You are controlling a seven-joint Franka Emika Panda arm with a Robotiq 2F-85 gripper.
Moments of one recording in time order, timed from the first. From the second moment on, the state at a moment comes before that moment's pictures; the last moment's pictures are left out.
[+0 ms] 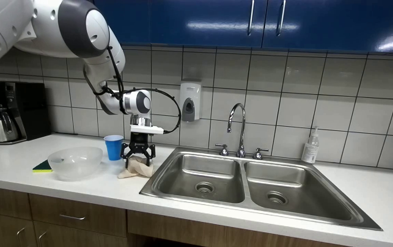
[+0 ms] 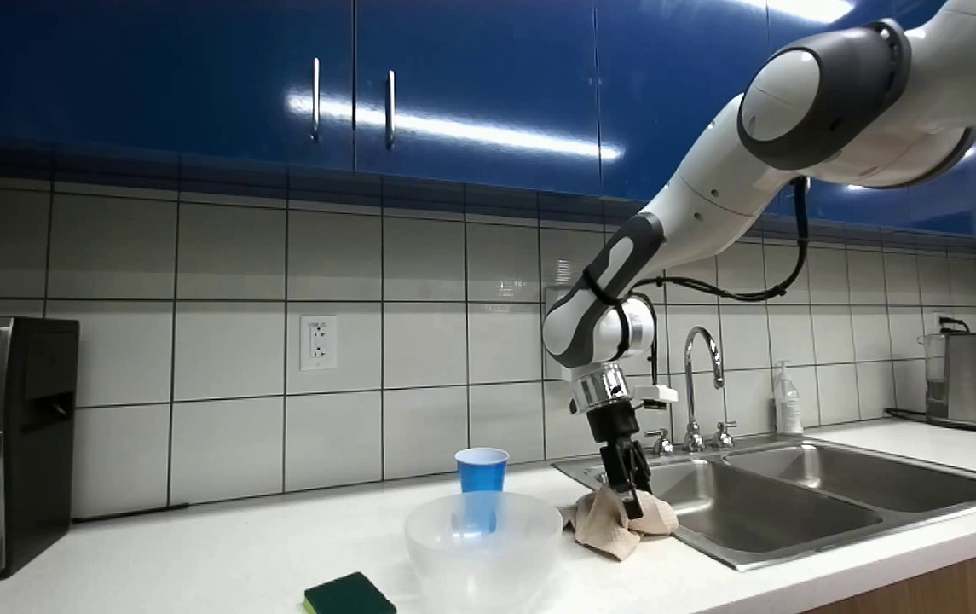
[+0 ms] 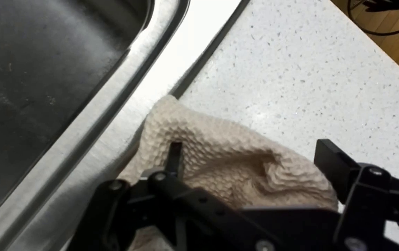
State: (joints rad) arm -0.02 0.76 0.04 -1.49 -0.13 1.88 -0.67
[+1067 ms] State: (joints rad) arm -0.07 0.76 0.07 -1.46 -0.09 1.86 -0.77
